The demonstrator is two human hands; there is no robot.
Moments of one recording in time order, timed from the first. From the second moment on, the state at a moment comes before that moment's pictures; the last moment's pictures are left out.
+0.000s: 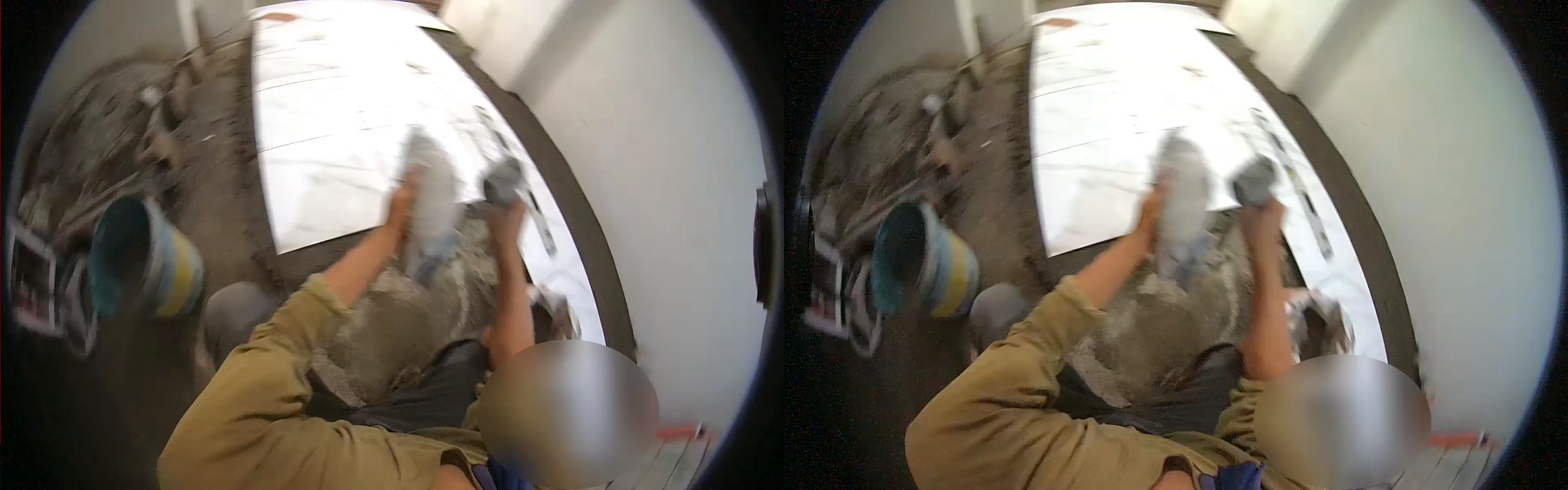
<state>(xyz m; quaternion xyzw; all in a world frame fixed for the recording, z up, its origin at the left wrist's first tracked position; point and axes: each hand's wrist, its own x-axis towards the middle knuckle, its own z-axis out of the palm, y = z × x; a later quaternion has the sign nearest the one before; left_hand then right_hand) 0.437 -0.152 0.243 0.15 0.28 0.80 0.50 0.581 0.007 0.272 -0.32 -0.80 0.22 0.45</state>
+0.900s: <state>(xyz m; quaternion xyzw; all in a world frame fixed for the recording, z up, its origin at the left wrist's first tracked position) 0.417 -0.156 0.231 0.46 0.52 0.56 0.46 0.598 -0.092 0.295 -0.25 -0.96 0.10 -0.03</state>
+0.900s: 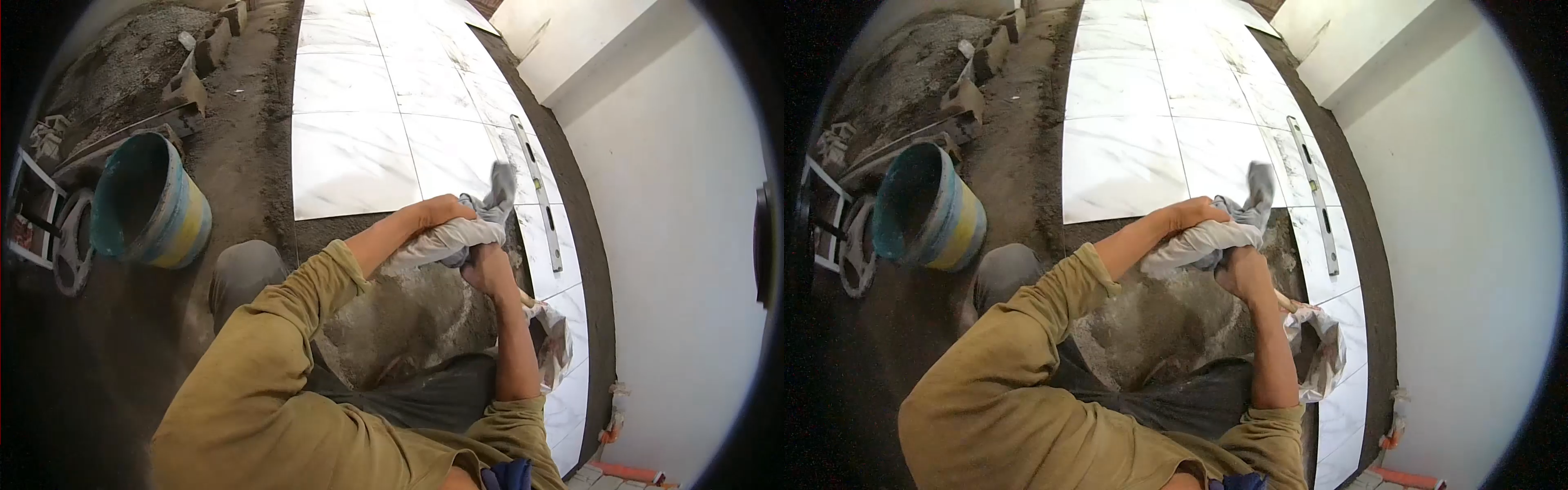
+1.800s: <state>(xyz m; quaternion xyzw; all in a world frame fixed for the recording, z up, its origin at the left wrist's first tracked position) 0.450 -0.129 0.259 0.47 0.72 0.48 0.18 0.602 -0.072 0.278 -0.36 -0.92 0.16 -0.05</state>
